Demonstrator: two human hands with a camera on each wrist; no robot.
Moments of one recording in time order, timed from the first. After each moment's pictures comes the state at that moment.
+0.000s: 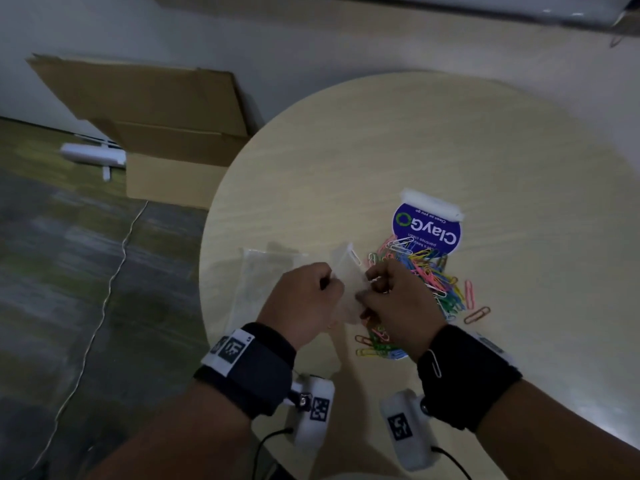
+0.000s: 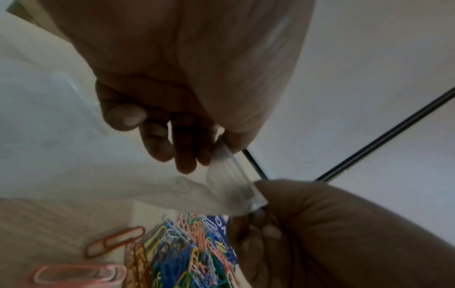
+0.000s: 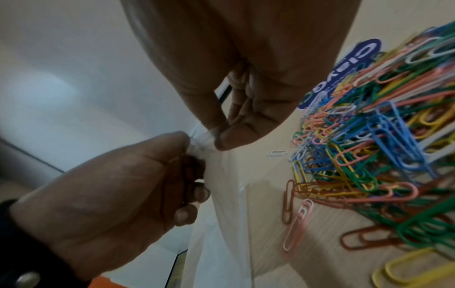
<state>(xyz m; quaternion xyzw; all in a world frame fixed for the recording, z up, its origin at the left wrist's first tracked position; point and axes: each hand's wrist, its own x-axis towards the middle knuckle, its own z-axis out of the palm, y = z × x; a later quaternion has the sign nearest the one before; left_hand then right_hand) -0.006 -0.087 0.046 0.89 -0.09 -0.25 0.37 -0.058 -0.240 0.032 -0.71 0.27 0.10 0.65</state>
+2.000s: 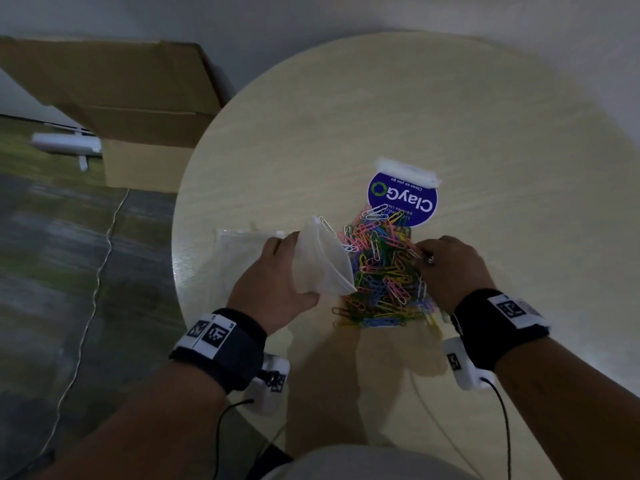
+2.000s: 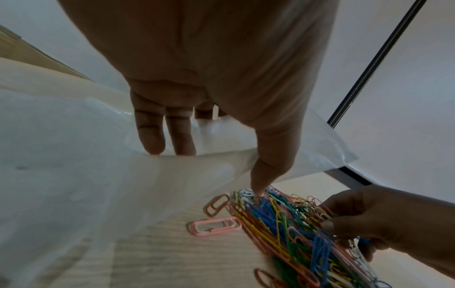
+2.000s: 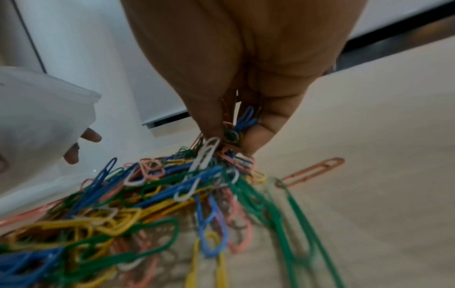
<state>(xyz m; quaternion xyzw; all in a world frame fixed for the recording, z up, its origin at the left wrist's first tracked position) -0.014 -0.074 0.004 0.93 -0.19 -0.21 0.22 -0.087 -0.348 0.000 -0.95 0.20 0.13 0.20</state>
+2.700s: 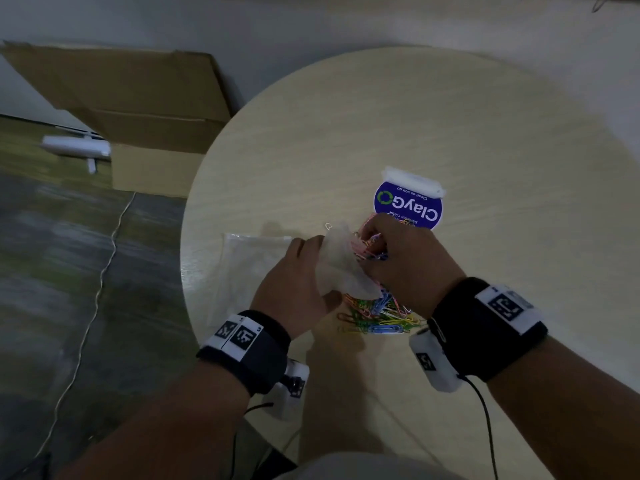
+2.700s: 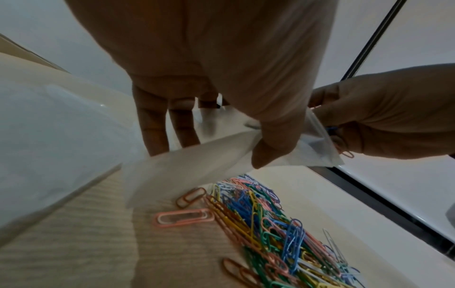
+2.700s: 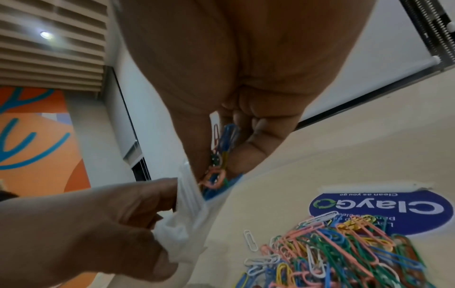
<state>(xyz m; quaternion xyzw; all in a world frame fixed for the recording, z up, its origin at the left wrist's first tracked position) -0.021 -0.095 0.010 0.92 -0.22 -0.19 0.26 -0.058 -0.285 0.065 -0.93 0.06 0.06 0.35</state>
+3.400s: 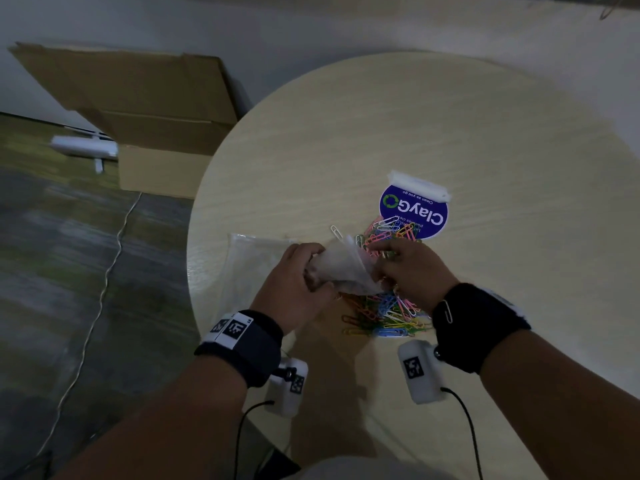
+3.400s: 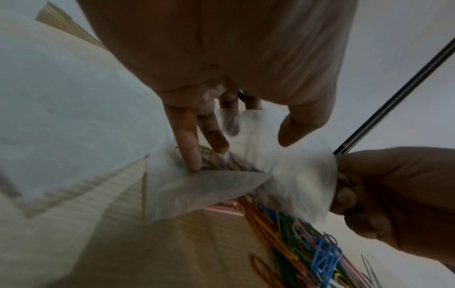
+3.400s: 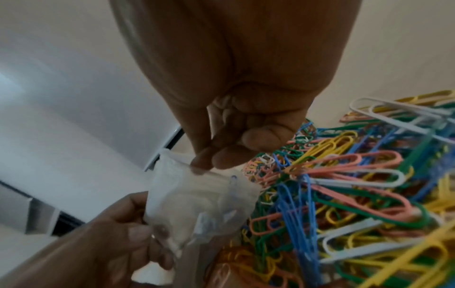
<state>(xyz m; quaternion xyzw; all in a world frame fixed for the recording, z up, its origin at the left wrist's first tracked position) -0.016 -0.081 -0.007 0.87 -0.15 -0.21 0.42 -0.052 -0.295 0.016 -0.80 0.21 0.16 0.54</state>
